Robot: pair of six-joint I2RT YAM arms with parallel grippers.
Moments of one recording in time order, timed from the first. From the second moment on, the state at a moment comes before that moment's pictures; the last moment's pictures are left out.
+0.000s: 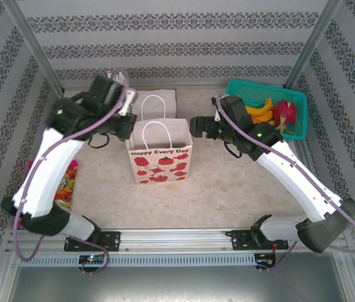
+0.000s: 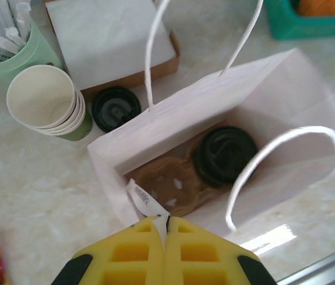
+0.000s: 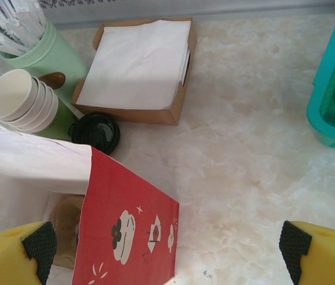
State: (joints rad) left arm -0.56 1.50 2.06 -1.50 -0.10 -0.19; right arm 0.60 1.29 1.40 -0.82 0.10 0.47
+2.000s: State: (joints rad) left arm -0.25 1.35 1.57 -1.27 -0.05 -0.30; right arm 0.38 1.70 1.53 -0.68 -0.08 0.52
